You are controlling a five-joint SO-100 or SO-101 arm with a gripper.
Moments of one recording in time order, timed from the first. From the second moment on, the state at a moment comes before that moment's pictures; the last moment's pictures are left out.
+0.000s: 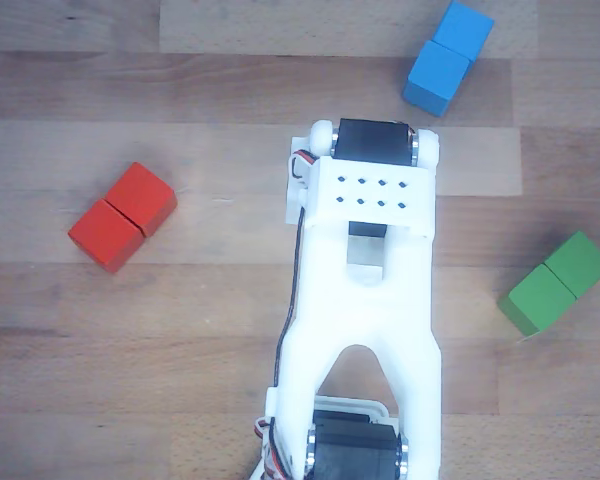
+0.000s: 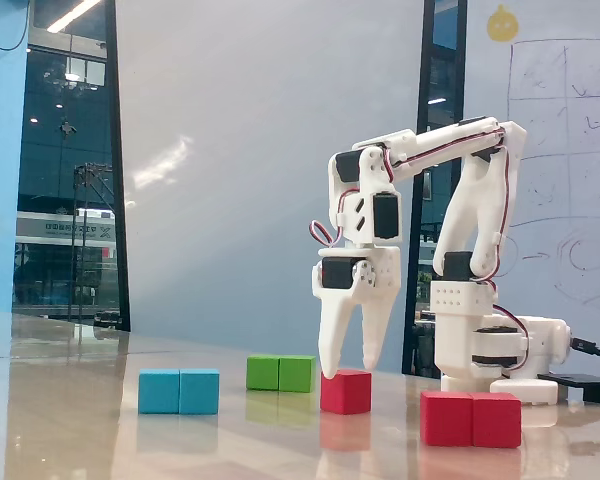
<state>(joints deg) 2.5 108.4 128.9 74.3 -17.6</state>
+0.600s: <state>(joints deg) 2.5 108.4 134.7 66.1 -17.6</state>
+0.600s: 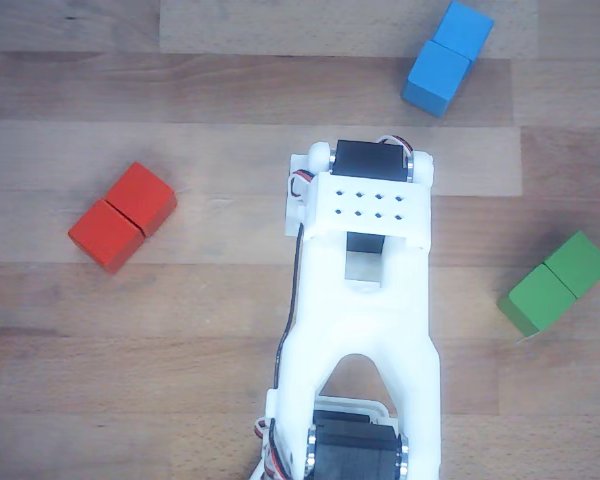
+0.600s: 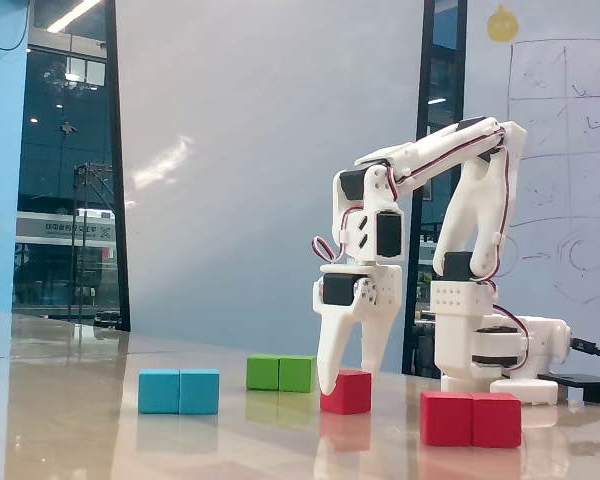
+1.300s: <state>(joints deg) 6.2 108.4 138.0 62.4 -17.7</state>
